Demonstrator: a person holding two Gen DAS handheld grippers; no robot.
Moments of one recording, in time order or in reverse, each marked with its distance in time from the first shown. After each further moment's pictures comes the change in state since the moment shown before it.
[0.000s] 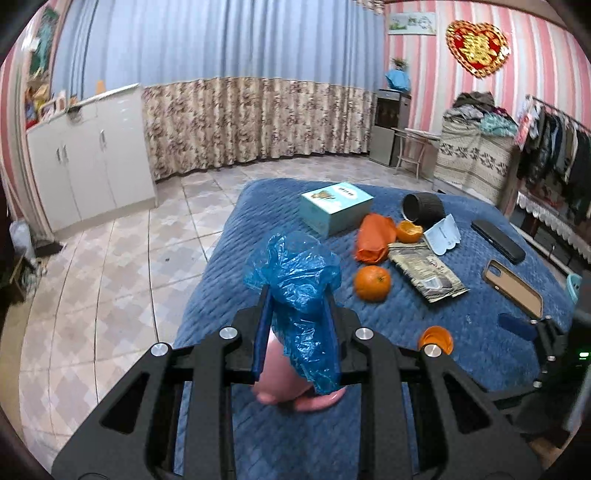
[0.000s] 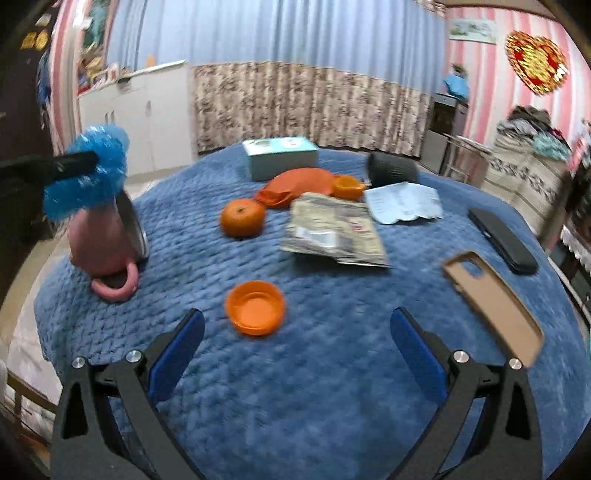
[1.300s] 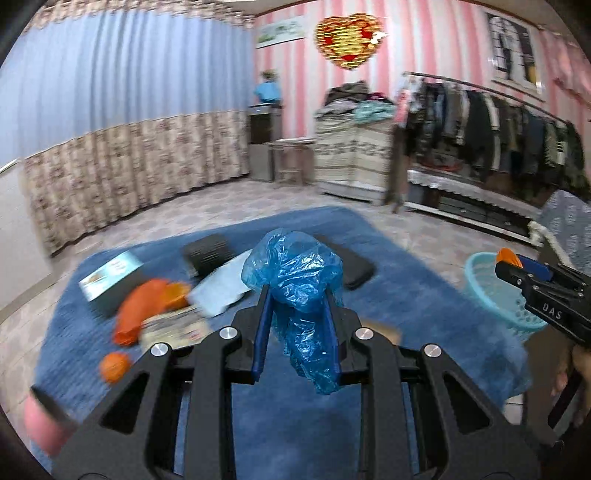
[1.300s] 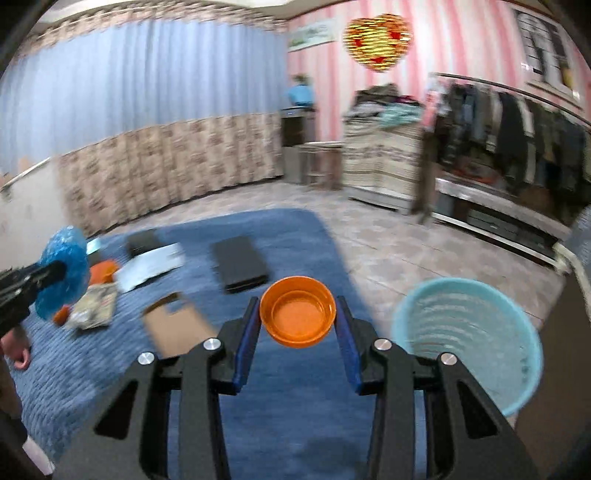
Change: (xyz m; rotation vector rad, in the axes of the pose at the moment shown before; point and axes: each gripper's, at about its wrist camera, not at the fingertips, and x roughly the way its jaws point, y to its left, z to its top) left arm 0.003 -0.275 0.026 0.292 -0.095 -0.400; right arm -0.160 -0.299 -0.041 0.421 -0.151 -0.443
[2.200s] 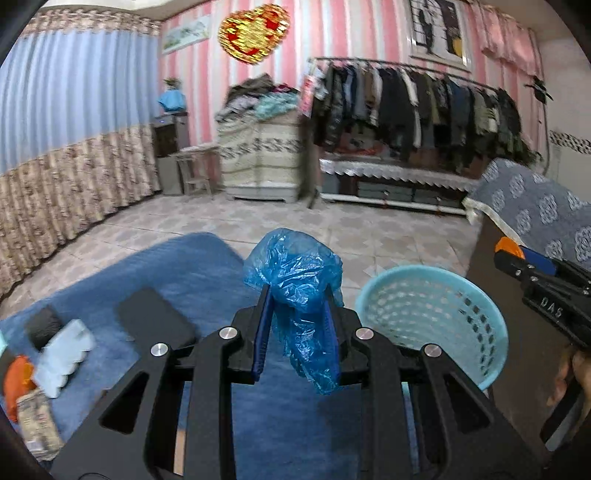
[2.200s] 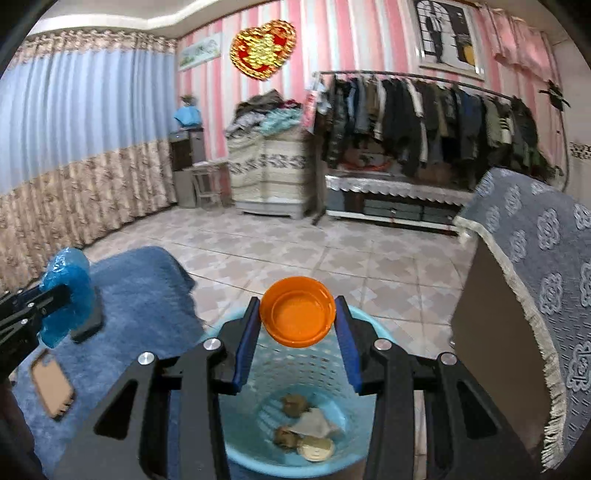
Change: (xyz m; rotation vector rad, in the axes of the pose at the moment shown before) left arm 0.115 -0.203 0.039 0.167 0.027 -0.277; right arm 0.016 -0.175 0.002 0.193 -0.025 -0.347
